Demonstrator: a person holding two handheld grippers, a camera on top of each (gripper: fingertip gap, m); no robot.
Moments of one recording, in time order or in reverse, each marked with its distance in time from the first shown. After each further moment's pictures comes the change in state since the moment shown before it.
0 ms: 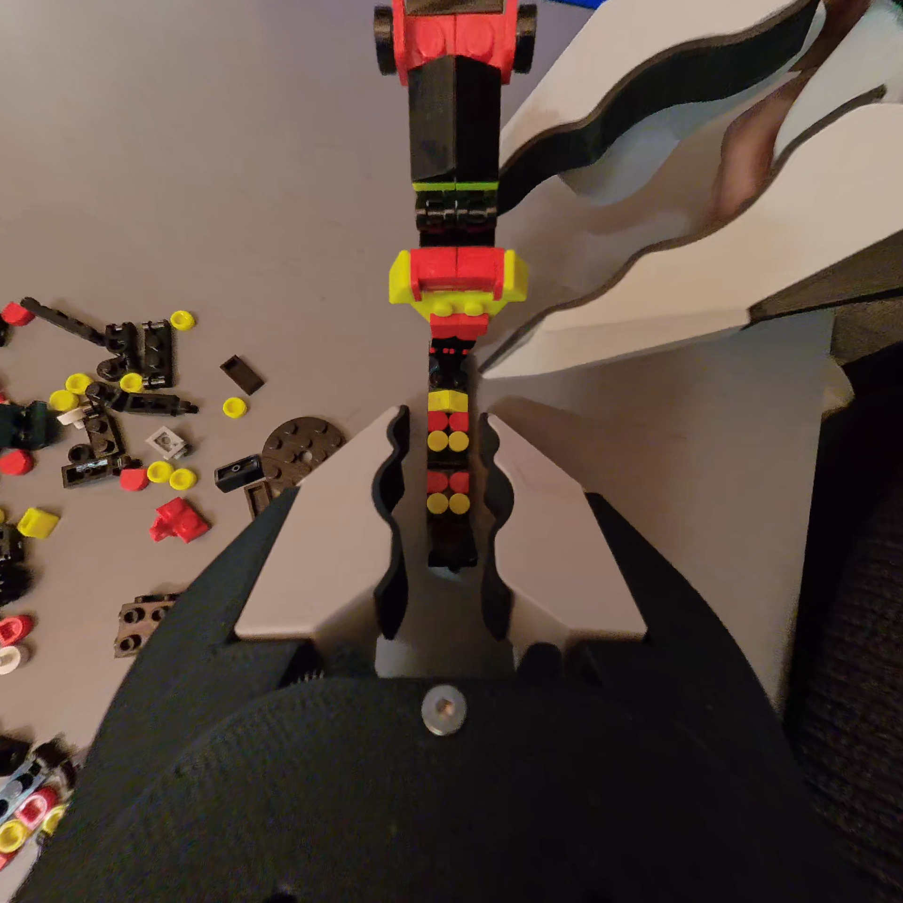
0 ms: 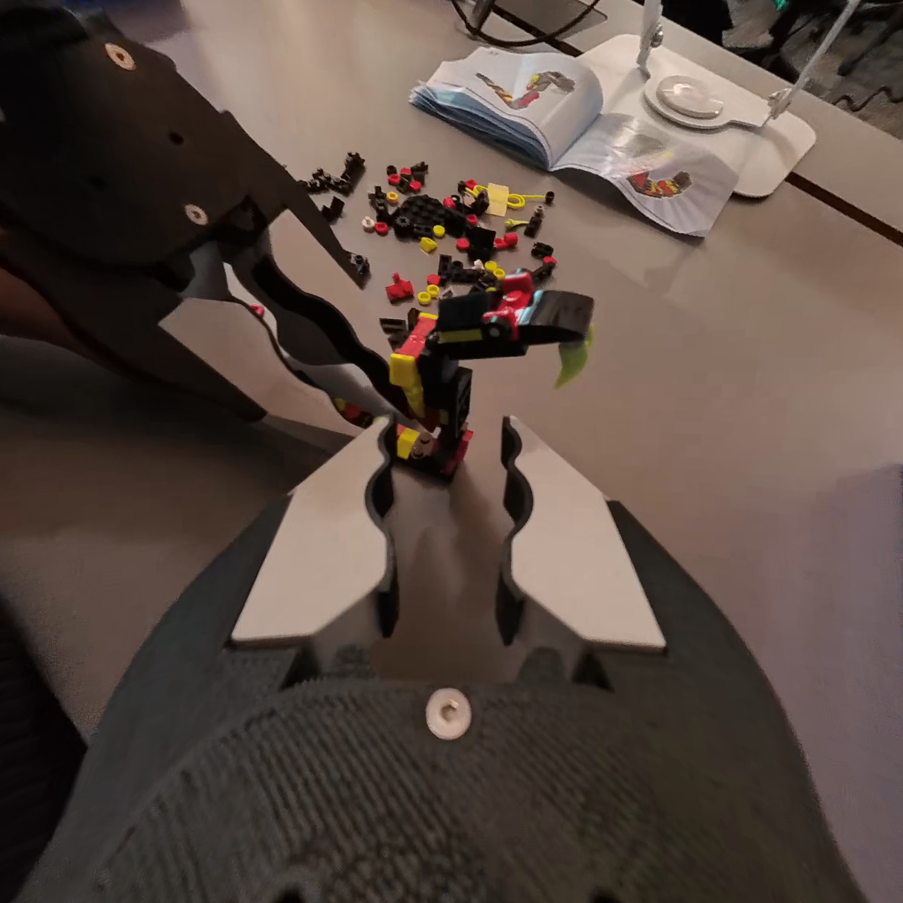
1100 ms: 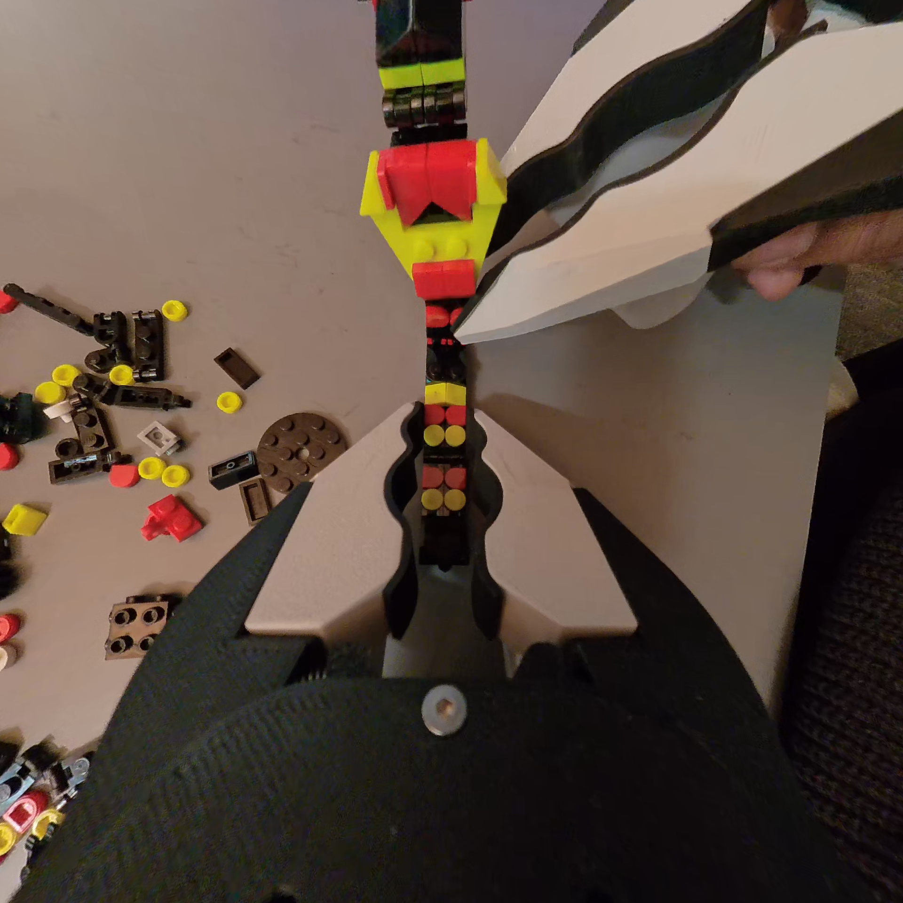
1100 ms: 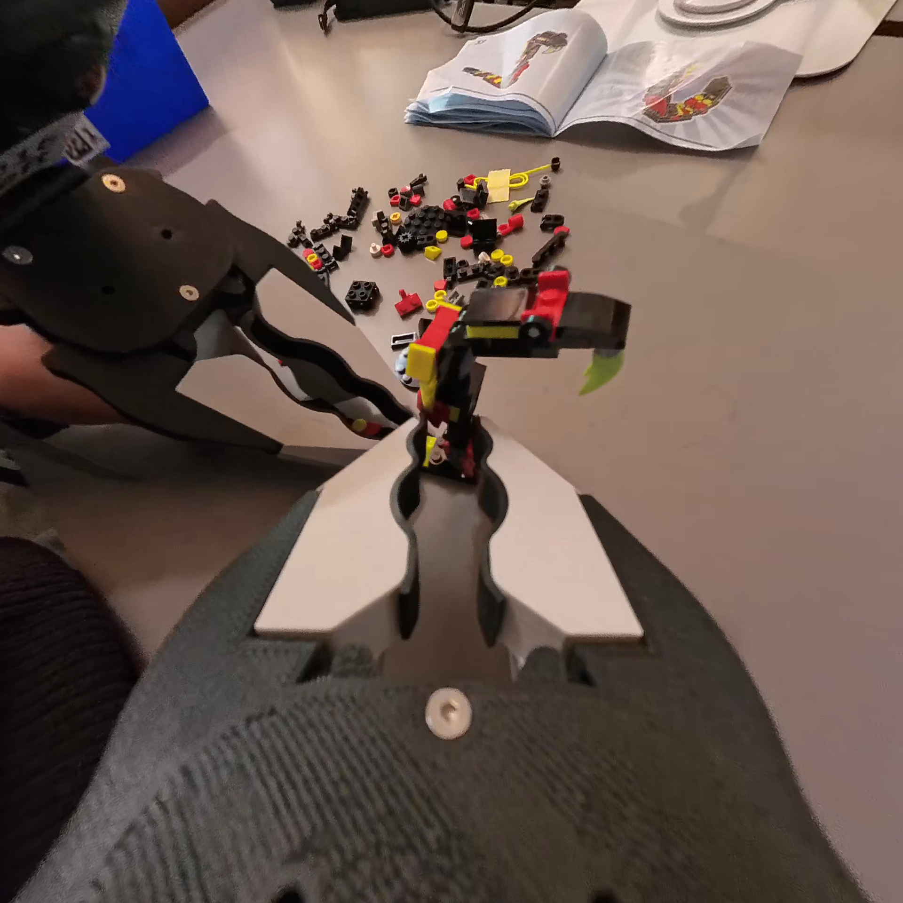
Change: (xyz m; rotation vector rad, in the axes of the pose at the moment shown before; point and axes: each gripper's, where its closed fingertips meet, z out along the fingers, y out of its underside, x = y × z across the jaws) left arm 0.000 0.003 0.003 -0.022 0.003 -0.016; right arm 0.001 0.002 0.006 0.019 -0.123 0.279
